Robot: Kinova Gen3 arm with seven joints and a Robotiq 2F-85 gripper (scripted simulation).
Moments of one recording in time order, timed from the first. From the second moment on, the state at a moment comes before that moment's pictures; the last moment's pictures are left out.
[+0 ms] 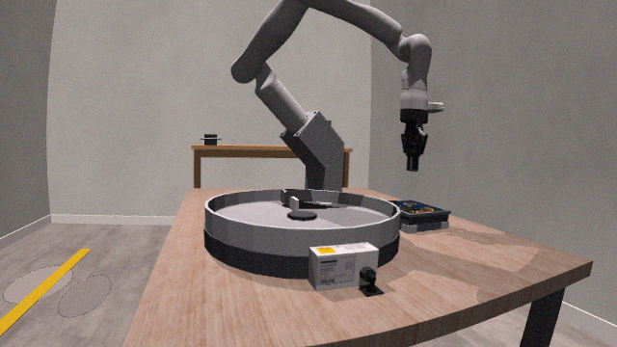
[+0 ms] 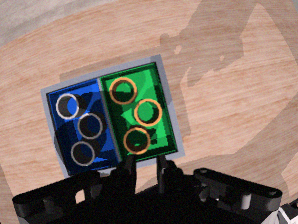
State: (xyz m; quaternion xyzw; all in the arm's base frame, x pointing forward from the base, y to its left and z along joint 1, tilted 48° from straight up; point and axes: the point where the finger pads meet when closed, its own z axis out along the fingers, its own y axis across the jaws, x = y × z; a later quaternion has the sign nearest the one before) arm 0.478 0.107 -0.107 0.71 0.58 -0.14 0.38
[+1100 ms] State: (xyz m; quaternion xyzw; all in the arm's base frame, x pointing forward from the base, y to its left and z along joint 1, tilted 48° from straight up) arm 0.478 0.108 -0.106 0.71 0.58 -0.14 0.38
